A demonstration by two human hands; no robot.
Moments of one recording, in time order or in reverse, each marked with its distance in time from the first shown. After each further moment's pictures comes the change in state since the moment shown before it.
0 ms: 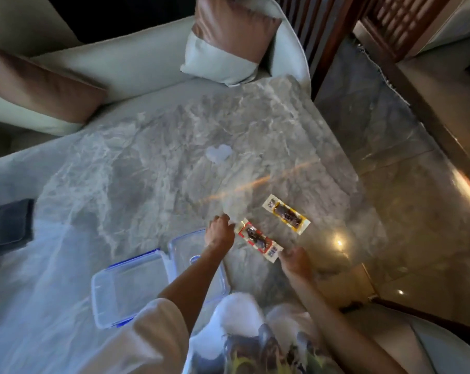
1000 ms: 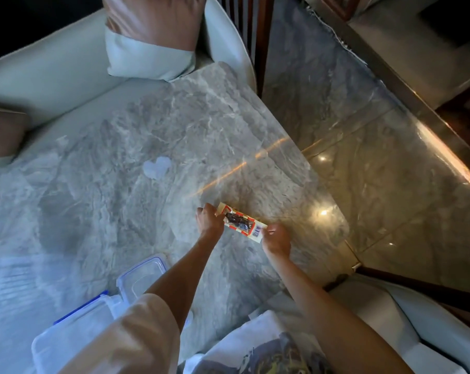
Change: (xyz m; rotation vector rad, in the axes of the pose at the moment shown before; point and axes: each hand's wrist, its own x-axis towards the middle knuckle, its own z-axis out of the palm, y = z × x) left_hand 0.066 0.115 0.074 -0.199 0.003 -0.055; right_hand 0.097 0.013 -0.052 0.337 0.070 0.248
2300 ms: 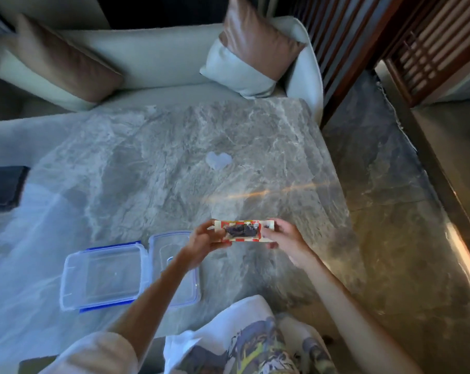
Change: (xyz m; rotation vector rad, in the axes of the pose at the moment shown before) left_hand -0.087 -0.092 -0.103 -1.154 -0.306 -0.039; right_hand -0.066 -0.077 -0.027 0.188 -0.706 -0.399
